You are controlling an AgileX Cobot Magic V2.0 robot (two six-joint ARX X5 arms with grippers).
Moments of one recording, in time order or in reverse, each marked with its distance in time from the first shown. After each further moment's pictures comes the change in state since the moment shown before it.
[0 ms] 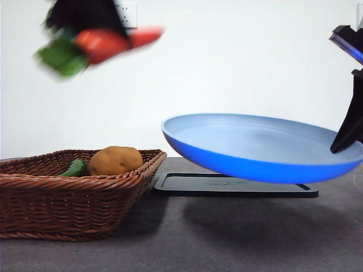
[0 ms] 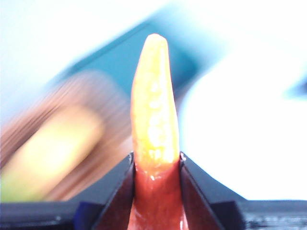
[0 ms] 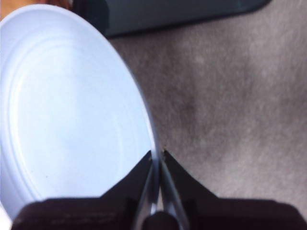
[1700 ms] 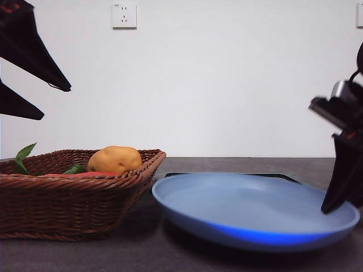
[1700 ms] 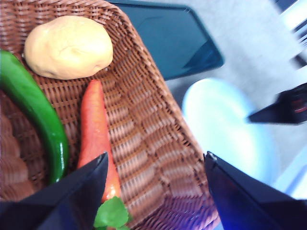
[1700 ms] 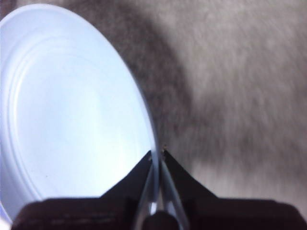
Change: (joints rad) left arm 0.276 -0.325 -0.595 0.272 0.138 -0.246; right arm -0.003 0.316 0.000 0.101 -0.054 -0.061
